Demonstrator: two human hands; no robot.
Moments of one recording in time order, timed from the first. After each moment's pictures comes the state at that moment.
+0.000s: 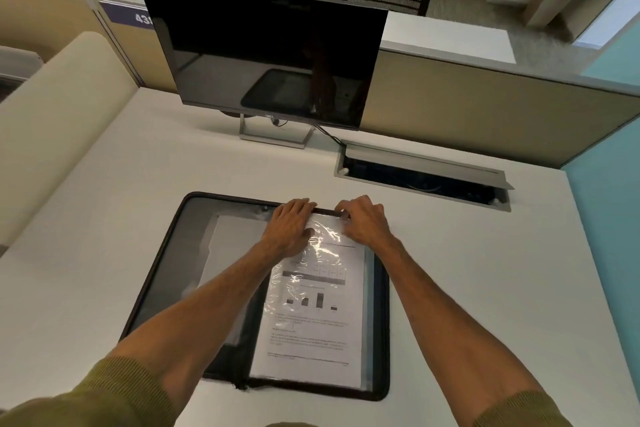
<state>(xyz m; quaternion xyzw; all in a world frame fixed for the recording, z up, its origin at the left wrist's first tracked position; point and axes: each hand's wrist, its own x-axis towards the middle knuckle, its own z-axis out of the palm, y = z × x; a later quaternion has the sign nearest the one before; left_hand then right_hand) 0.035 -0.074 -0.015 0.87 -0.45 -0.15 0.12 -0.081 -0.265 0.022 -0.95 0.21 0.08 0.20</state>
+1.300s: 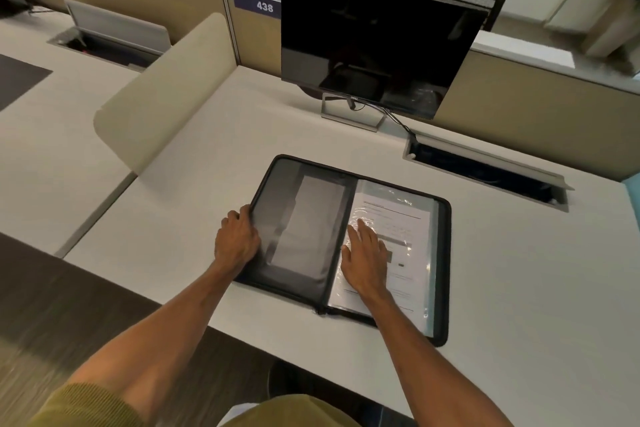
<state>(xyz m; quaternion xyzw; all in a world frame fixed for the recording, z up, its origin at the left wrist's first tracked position) 0.016 0.237 -0.001 0.97 -0.12 -0.12 0.18 -0.151 -0.012 -0.019 -0.96 0.25 -0.02 0.16</state>
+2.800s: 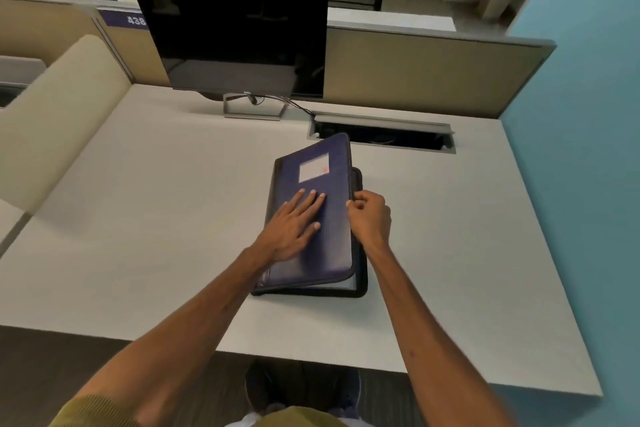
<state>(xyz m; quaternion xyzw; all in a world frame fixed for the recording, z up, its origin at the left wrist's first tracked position) -0.140 0.003 0.050 0.81 -0.54 -0.17 0.16 -0.276 -0.151 0.110 -0.74 0.49 -0.17 0.42</state>
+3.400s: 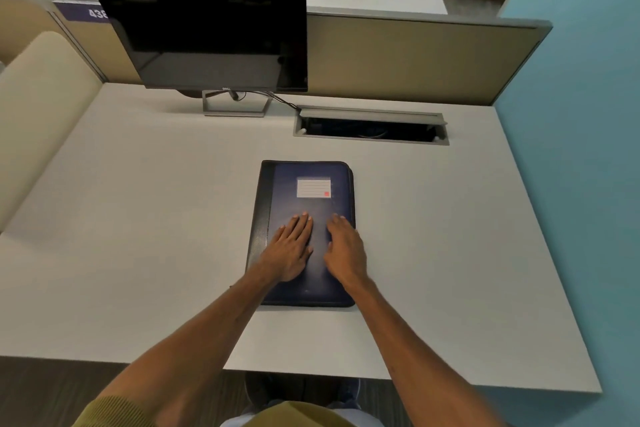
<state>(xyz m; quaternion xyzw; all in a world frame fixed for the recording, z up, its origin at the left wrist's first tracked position) -0.157 -0.018 -0.014 0.82 -0.51 -0.24 0.03 -0.287 -0.138 0.008 -0.89 0.36 -0.02 0.29</state>
